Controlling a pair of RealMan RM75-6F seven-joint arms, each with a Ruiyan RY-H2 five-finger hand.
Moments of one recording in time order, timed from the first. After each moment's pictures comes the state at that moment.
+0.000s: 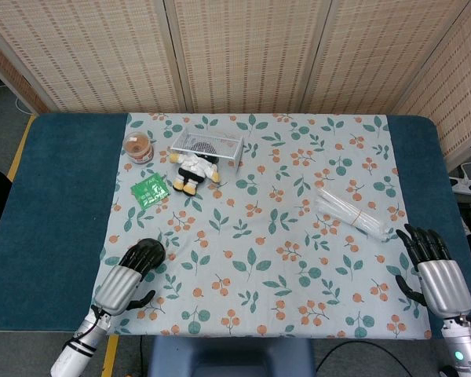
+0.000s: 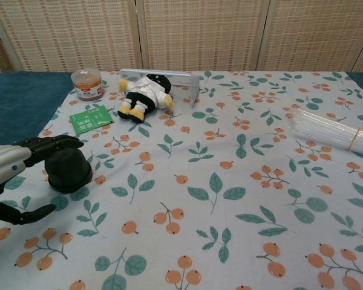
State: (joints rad) left arm -0.30 -1.53 0.00 -1.50 1.60 1.20 0.20; right arm 0.08 -1.11 0.02 -1.62 -1.57 1.47 -0.08
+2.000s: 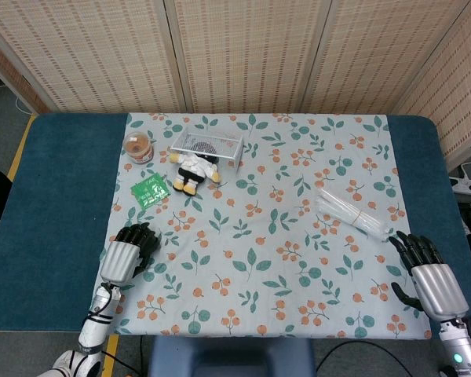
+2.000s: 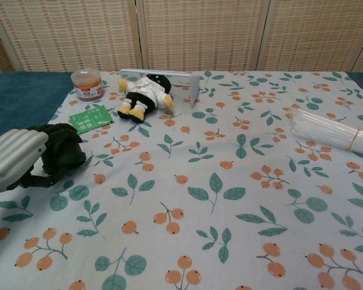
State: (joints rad) left arm -0.39 -1.97 -0.08 -0.71 1.56 1.41 0.01; right arm 0.09 -1.08 -0.02 -1.65 -1.58 1.41 -0.07
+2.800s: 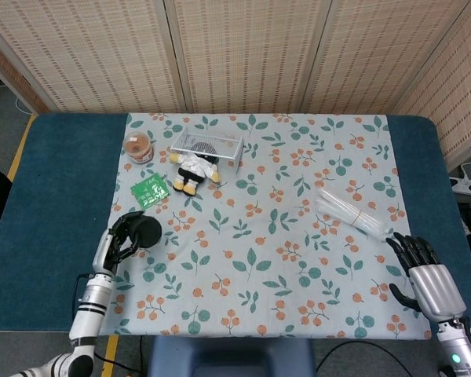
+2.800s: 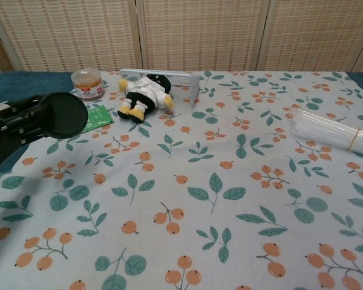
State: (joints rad) left arm -0.35 -1.59 -0.32 -1.55 1.15 0.98 -0.94; right arm 0.10 -1.08 -0.02 -1.66 -1.58 1.40 -0.08
